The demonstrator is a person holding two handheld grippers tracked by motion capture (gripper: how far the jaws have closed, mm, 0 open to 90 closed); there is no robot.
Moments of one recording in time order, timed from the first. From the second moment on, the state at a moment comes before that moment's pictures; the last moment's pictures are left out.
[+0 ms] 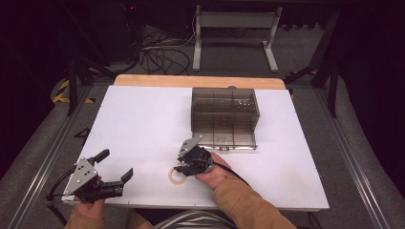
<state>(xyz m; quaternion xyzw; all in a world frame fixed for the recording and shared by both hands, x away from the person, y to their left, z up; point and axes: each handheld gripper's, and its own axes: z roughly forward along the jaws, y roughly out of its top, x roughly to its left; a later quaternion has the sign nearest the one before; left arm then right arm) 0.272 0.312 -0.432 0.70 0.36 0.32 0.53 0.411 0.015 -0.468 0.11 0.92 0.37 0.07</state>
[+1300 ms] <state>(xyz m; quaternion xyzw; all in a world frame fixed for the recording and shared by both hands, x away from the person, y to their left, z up) 0.271 0.313 -0.431 0.70 0.36 0.33 0.53 0.402 0.011 -0.454 0.09 0.91 0.39 0.09</state>
